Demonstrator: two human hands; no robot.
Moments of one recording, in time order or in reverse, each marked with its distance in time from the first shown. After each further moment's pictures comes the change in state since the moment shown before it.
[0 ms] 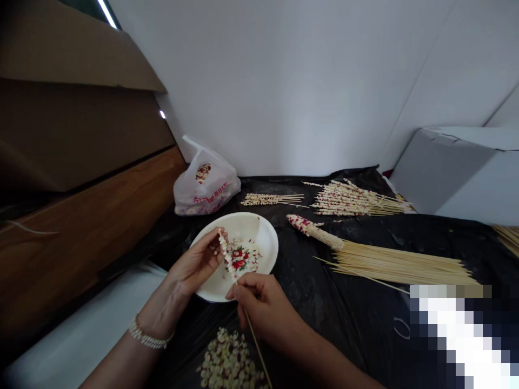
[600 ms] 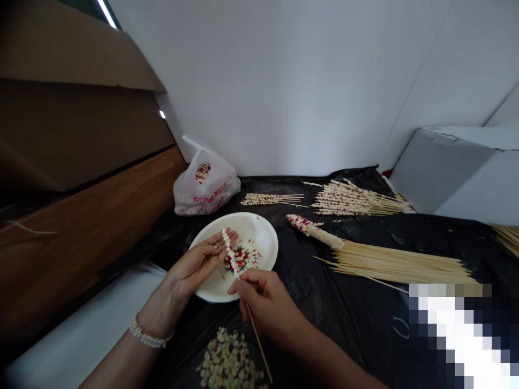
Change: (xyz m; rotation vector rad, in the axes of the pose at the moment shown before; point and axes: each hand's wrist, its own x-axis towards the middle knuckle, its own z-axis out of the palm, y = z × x) left_hand -0.003 -0.001 0.000 0.031 0.050 -0.106; right_hand 0.000 -0.006 -0.002 -0.005 0.030 0.013
